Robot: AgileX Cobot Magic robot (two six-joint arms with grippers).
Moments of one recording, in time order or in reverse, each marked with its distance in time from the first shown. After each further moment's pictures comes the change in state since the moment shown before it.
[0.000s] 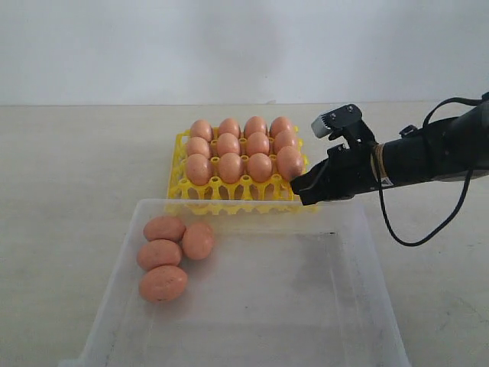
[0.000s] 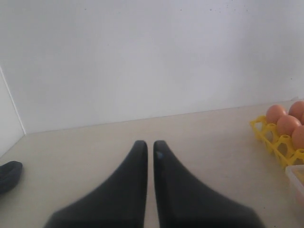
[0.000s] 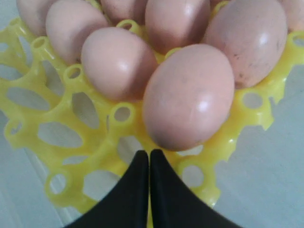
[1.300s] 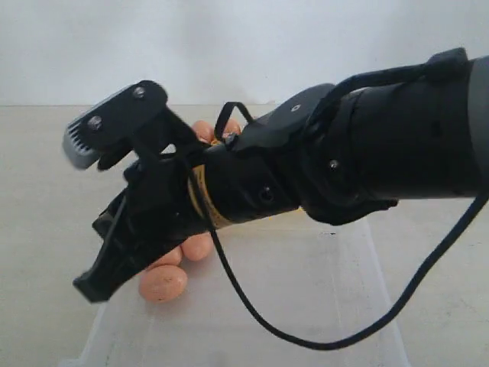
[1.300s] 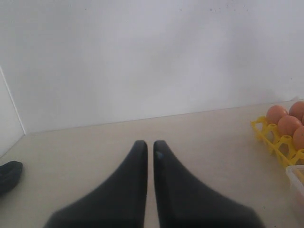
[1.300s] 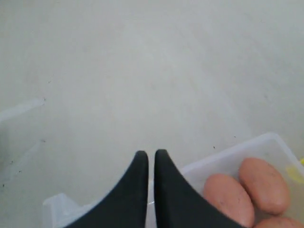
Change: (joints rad) left arm 0.000 0.000 0.000 0.000 0.000 0.000; right arm 0.756 -0.417 0.024 -0.302 0.374 0.571
